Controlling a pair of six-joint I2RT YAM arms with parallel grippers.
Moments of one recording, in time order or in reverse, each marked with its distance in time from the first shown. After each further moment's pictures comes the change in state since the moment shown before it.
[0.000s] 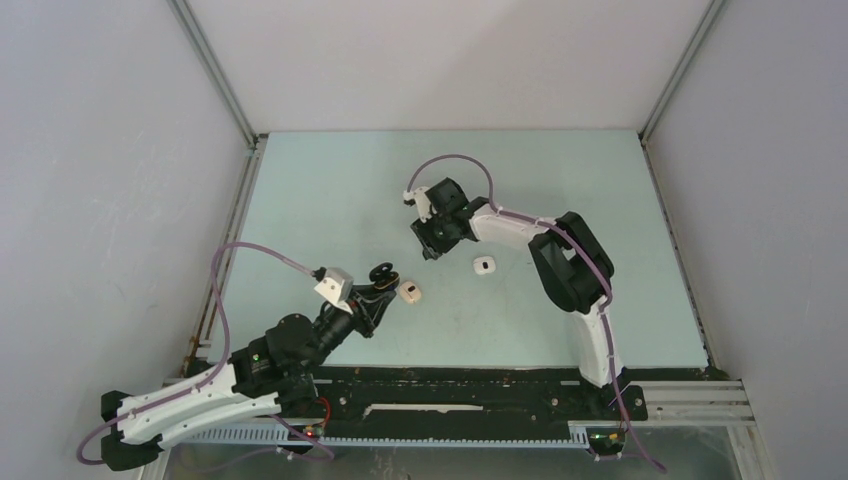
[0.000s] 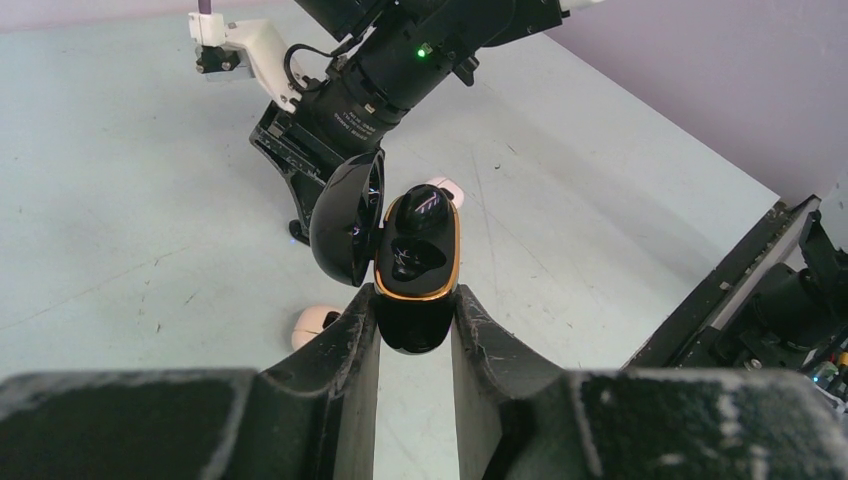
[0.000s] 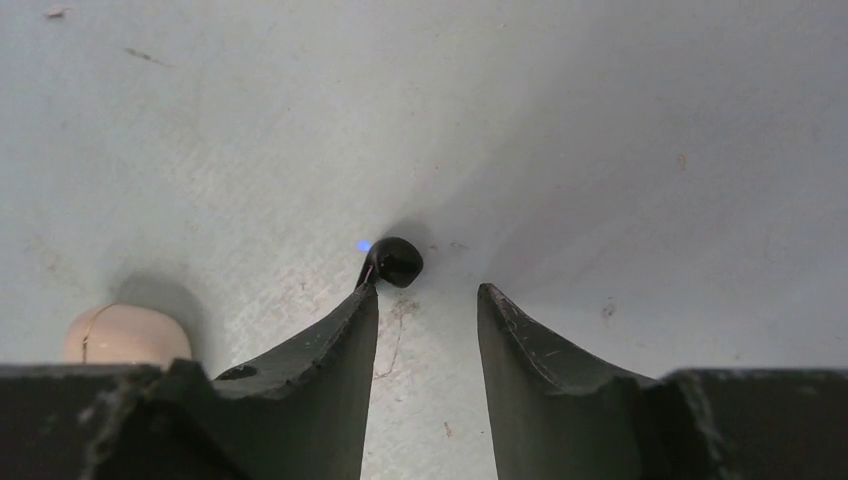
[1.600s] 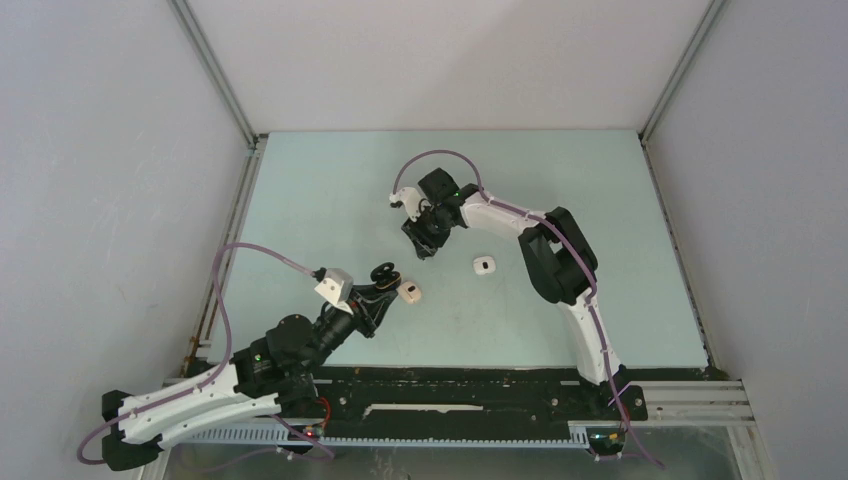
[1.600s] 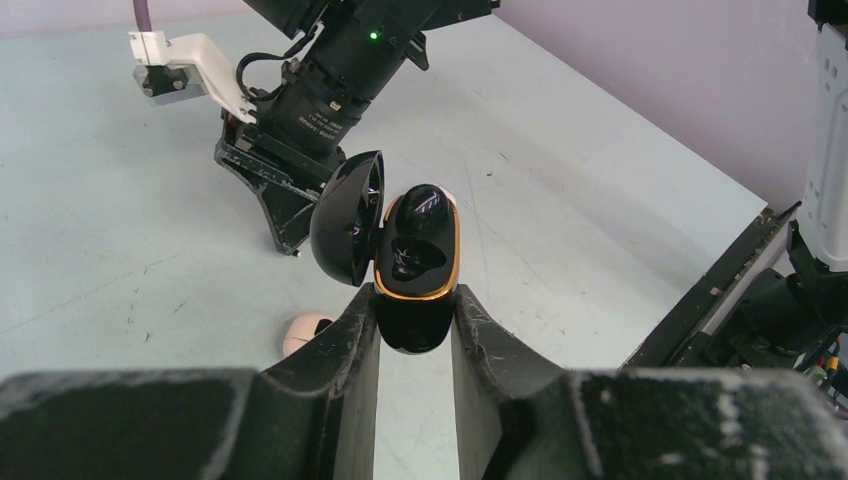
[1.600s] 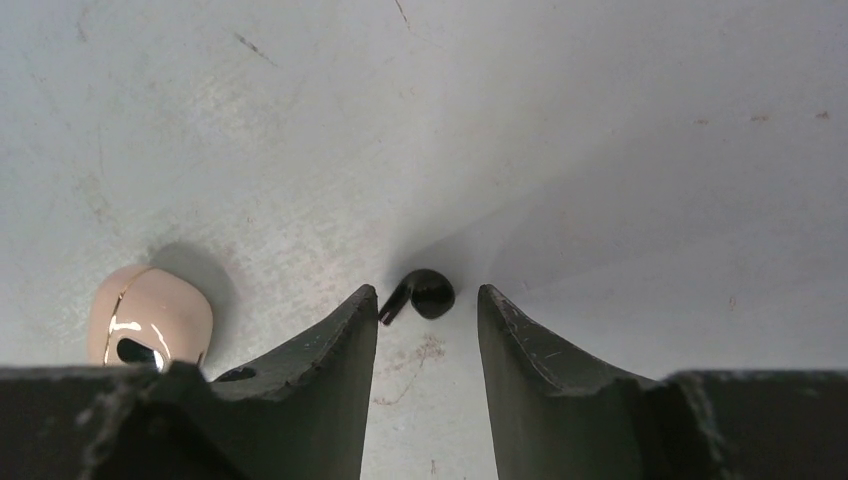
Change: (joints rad) left arm 0.000 0.002 -0.015 0.040 0.013 -0.001; right arm -0.017 0.130 0.225 -0.175 -0.220 -0.233
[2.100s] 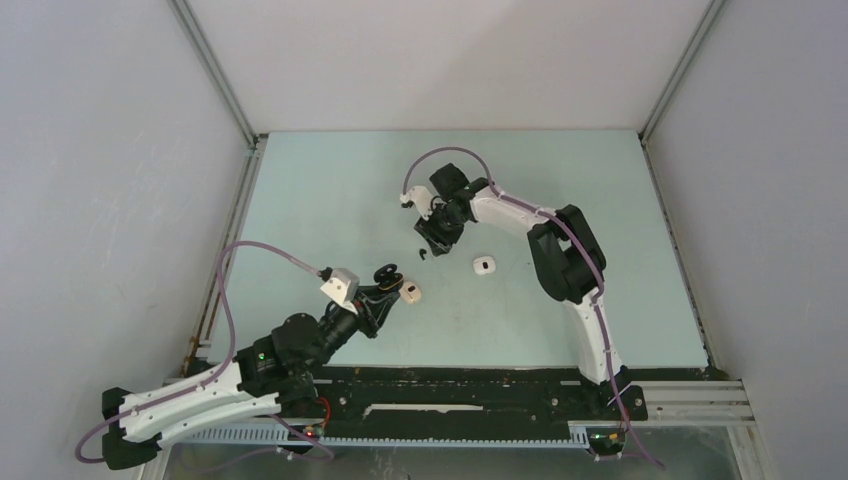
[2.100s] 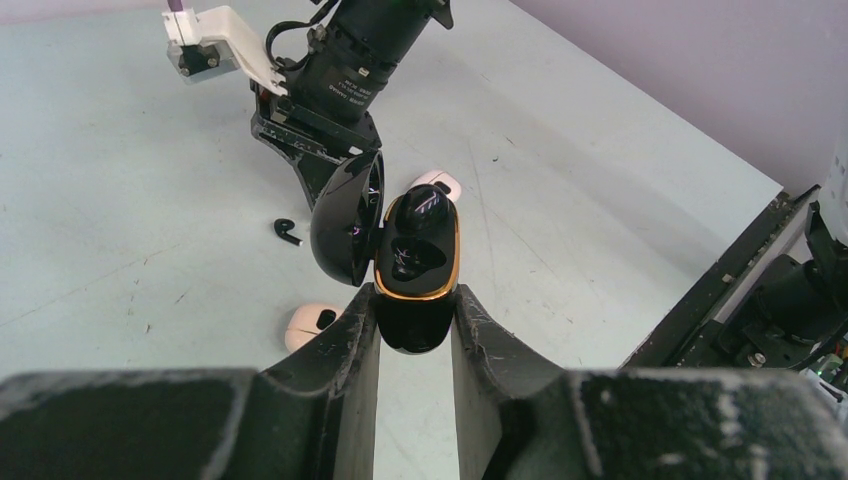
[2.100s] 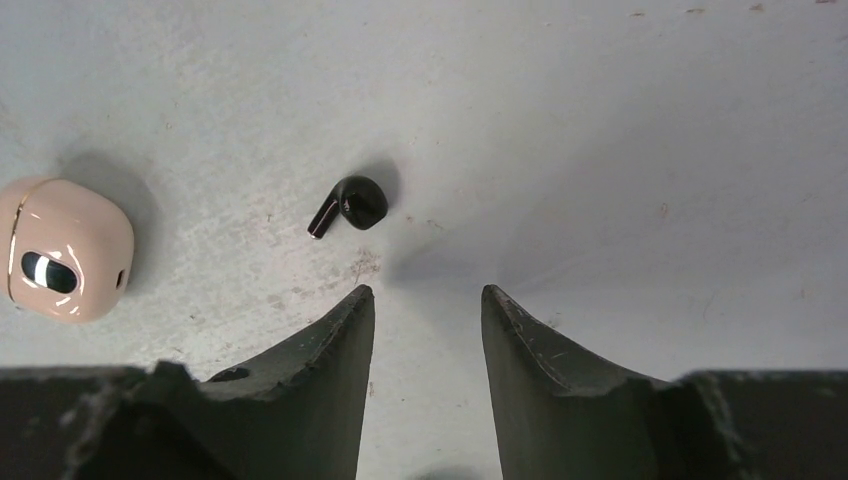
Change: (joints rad) left arm 0.000 0.036 0.000 0.000 0.002 0.001; right arm -0.051 -0.036 -0.019 -0.087 0.026 -0.117
